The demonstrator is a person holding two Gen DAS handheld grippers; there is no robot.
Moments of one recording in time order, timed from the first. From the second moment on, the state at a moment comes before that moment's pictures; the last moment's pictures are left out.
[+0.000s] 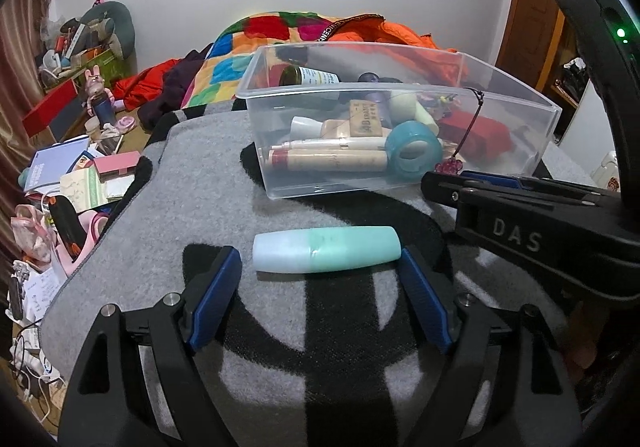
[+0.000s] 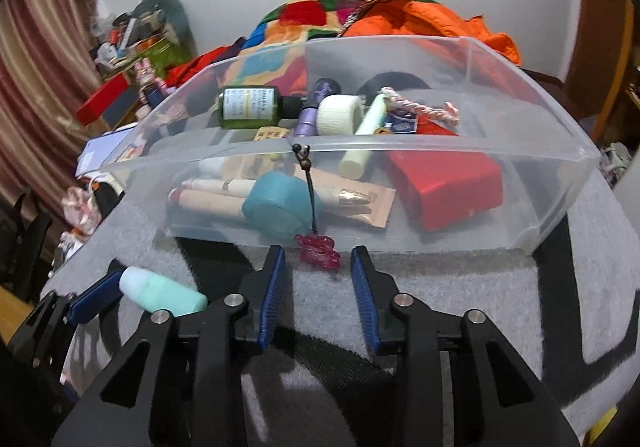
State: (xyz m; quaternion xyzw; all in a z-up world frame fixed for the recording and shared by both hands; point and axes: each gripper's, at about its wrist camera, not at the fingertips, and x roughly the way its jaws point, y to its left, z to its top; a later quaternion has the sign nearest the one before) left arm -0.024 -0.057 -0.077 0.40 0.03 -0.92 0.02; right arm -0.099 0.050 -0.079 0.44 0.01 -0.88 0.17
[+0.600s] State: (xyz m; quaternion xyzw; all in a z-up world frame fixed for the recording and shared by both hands) left arm -0.026 -0.051 -0.068 0.39 0.02 -0.92 0.03; right arm -0.085 0.075 -0.059 0.42 0.00 -0.89 0.20
